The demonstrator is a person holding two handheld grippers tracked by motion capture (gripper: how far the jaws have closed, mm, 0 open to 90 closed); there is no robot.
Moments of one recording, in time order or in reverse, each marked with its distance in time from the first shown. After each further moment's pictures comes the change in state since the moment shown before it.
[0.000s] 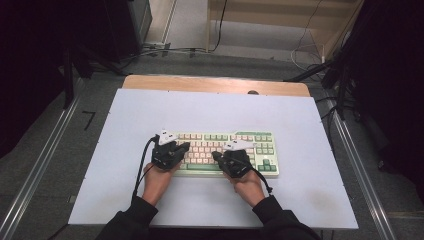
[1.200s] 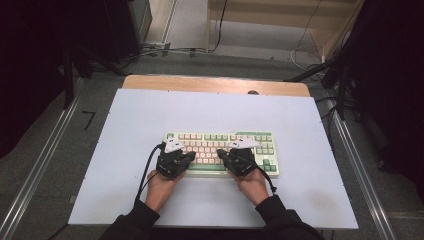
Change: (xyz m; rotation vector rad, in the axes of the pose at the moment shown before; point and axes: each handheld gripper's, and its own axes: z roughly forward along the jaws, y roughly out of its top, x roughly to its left) left arm -0.021 -0.012 -0.001 0.057 -0.062 0.026; right arm -0.010 0.000 -0.008 -0.011 -0.026 0.023
